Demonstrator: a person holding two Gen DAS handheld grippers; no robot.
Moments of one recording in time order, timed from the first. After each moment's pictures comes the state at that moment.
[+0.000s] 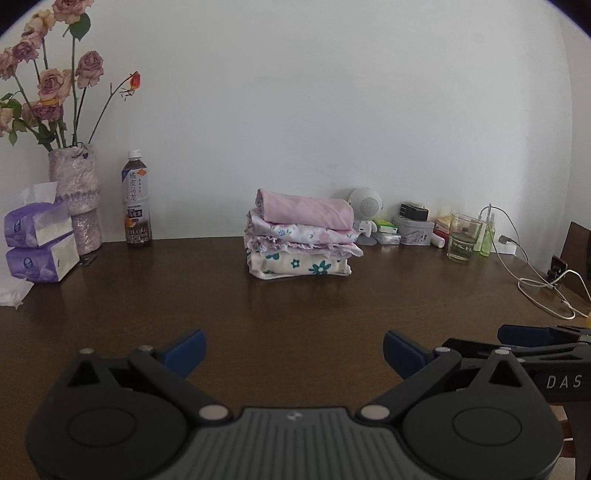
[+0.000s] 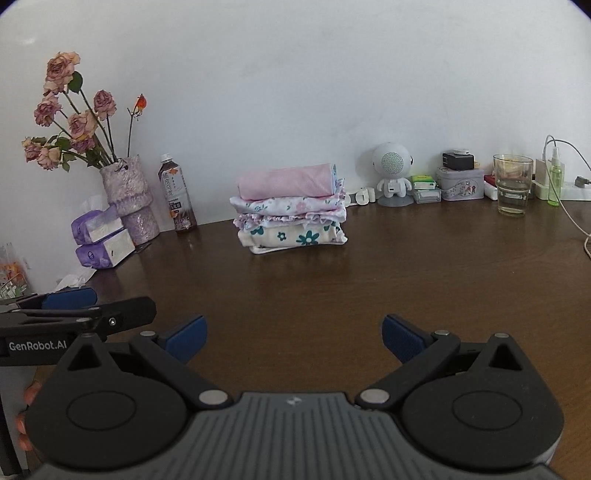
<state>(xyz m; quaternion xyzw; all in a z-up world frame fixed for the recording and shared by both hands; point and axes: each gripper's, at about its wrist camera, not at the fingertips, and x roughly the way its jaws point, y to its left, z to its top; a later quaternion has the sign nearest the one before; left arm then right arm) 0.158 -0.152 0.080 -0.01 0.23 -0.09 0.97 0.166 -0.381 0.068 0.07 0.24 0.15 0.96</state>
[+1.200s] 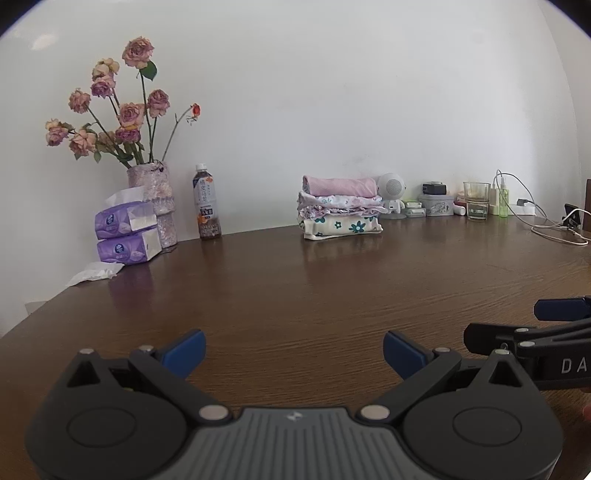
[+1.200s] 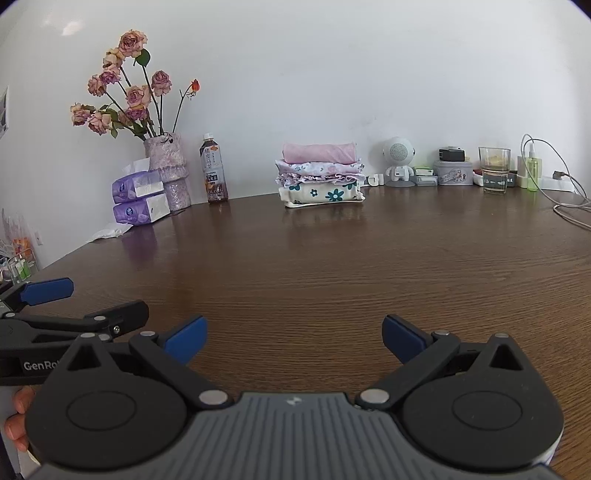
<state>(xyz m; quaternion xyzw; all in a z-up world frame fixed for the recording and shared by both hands) -0.015 -0.145 0.026 0.06 0.17 0.00 0.98 0.015 -0.350 0.018 0.05 0.21 0.15 0.96</state>
